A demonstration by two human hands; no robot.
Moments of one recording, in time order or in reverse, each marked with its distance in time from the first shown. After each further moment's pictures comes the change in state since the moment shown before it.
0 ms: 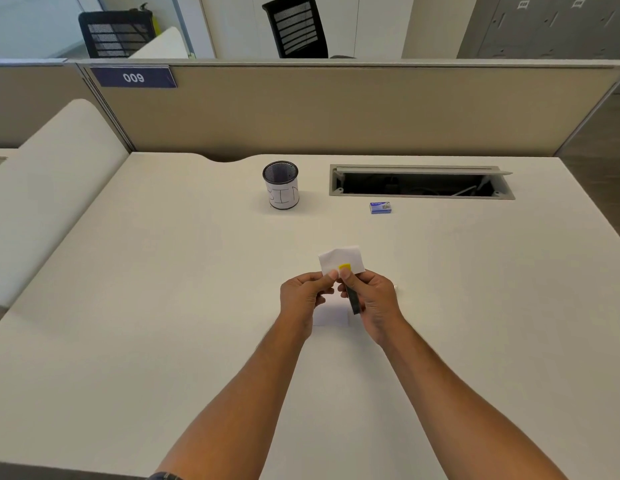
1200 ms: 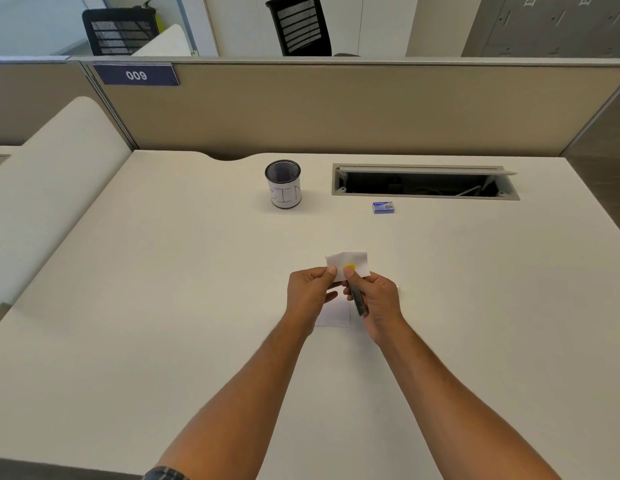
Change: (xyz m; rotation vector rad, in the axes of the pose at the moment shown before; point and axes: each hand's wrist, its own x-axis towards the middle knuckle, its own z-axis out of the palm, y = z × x) left_hand -0.003 0.008 0.009 0.097 -0.041 0.114; right_hand 0.004 0.001 0.003 -0.006 0.131 0.072
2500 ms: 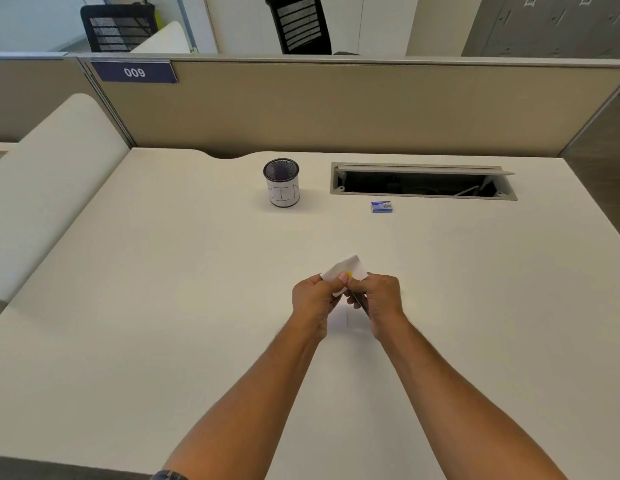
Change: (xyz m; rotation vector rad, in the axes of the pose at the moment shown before) left_hand -0.007 -0.005 0.018 -0.296 0.054 -0.199; right_hand 0.007 -0.004 -0.009 -0.108 0.020 -0.020
